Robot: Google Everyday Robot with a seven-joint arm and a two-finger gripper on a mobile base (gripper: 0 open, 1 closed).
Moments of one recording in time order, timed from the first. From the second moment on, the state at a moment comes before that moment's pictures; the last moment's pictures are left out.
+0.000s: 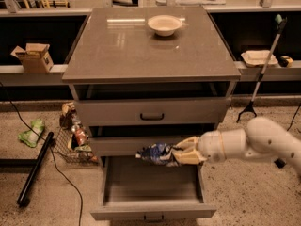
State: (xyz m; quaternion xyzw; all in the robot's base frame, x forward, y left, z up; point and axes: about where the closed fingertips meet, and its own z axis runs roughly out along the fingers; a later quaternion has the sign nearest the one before) arm 0.491 -0.094 0.648 -0.49 0.69 0.38 0.37
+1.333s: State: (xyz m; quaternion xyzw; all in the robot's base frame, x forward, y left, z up) arm 0.477 -0.080 0.500 -0.41 0.71 0.44 0.37
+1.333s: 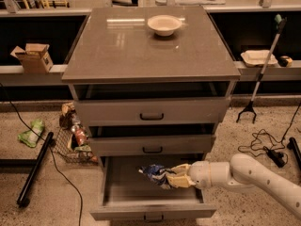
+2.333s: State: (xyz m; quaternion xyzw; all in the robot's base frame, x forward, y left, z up) arm 0.549 -0.069 0.307 -0.36 0.74 0.48 0.32
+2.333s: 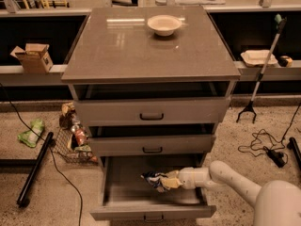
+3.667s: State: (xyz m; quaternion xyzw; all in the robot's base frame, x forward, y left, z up) arm 0.576 -0.089 0.235 -0.31 0.77 0.47 0.32
